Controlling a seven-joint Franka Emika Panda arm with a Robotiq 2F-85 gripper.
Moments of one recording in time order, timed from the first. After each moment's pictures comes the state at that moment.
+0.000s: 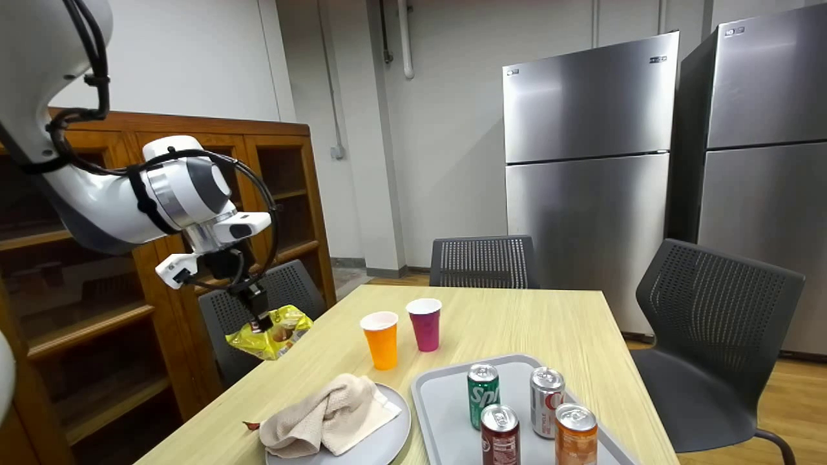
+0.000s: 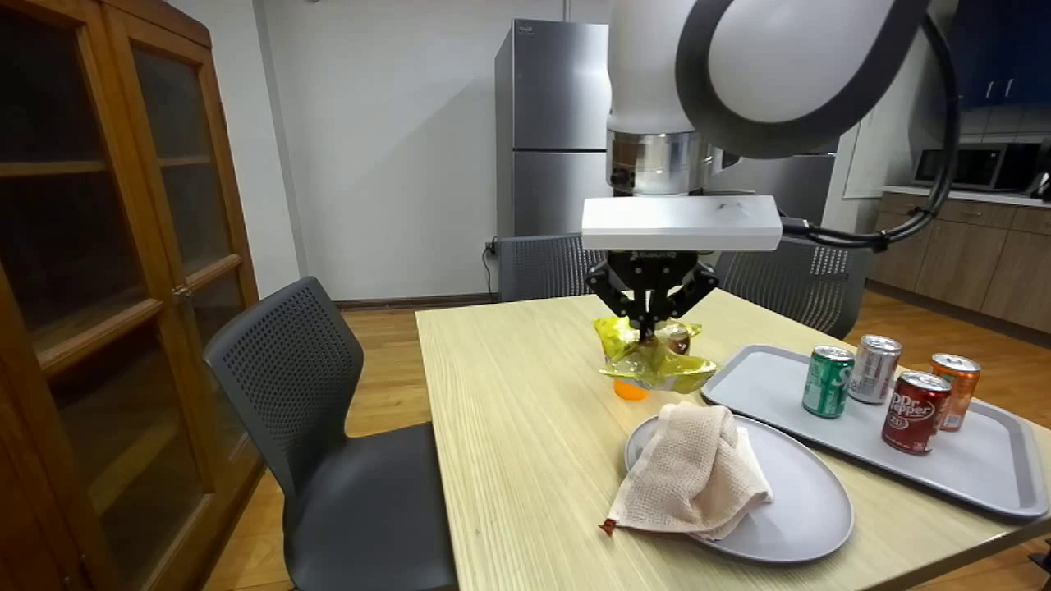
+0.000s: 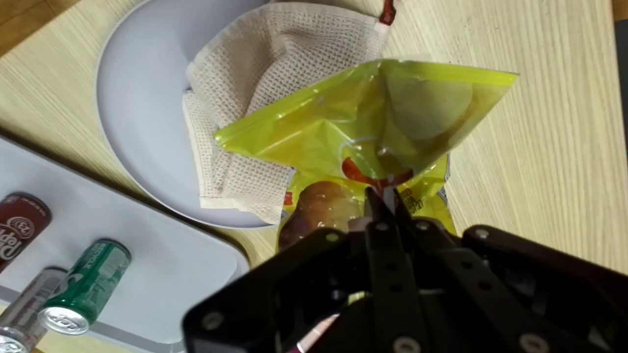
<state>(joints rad) 0.23 0.00 0.12 -2.52 -0.41 2.59 1.13</state>
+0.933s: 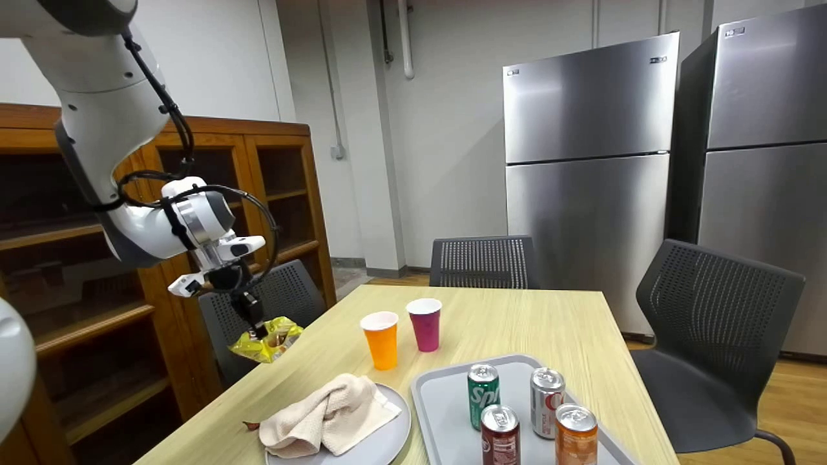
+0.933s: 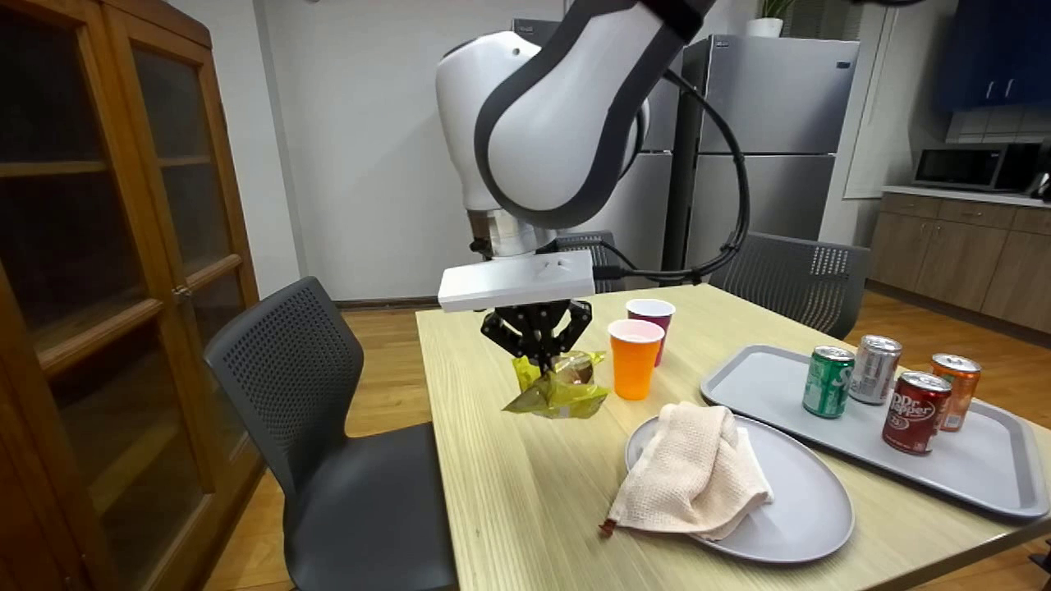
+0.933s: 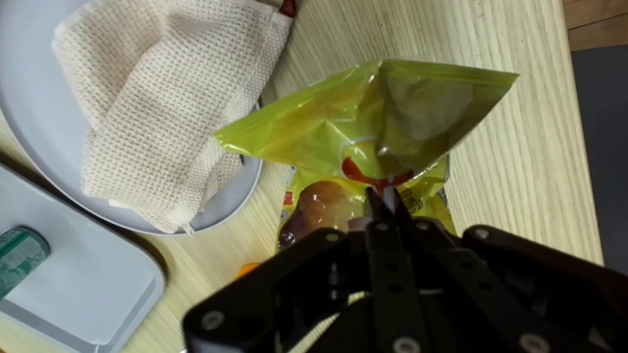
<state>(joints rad) 0.36 0.42 0.12 -2.06 -0.48 2.39 1.22</state>
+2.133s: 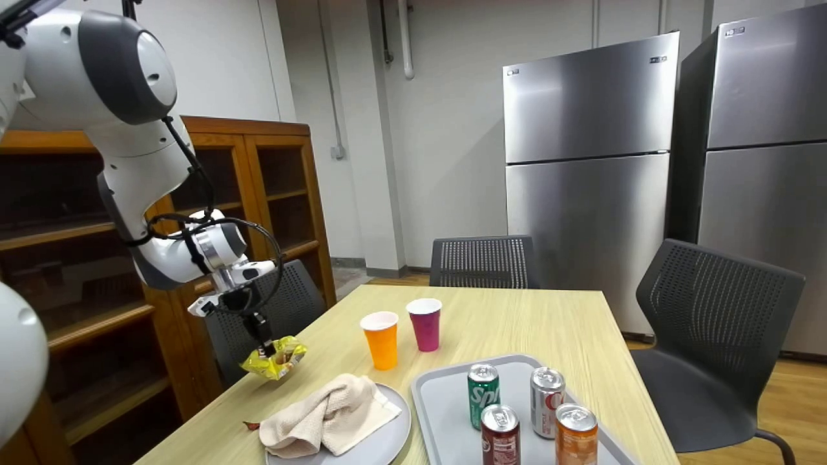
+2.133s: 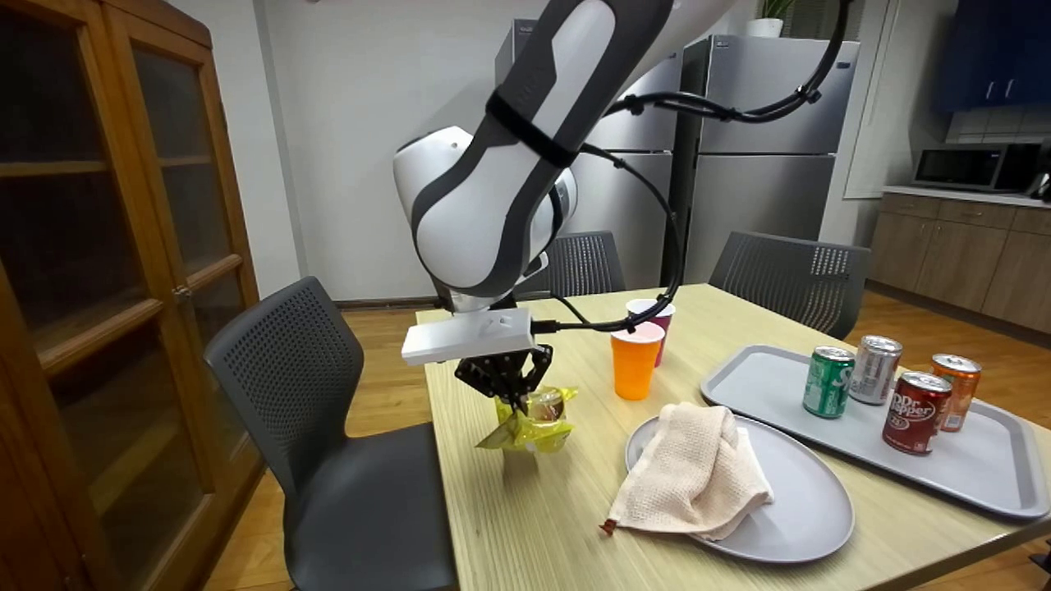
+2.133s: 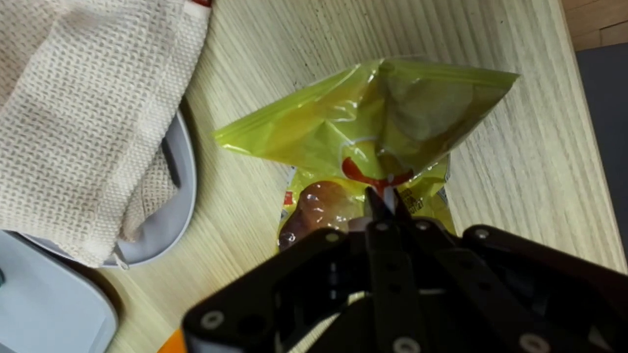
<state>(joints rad) 0.46 0.70 0.04 -1.77 -0.42 2.30 1.22</state>
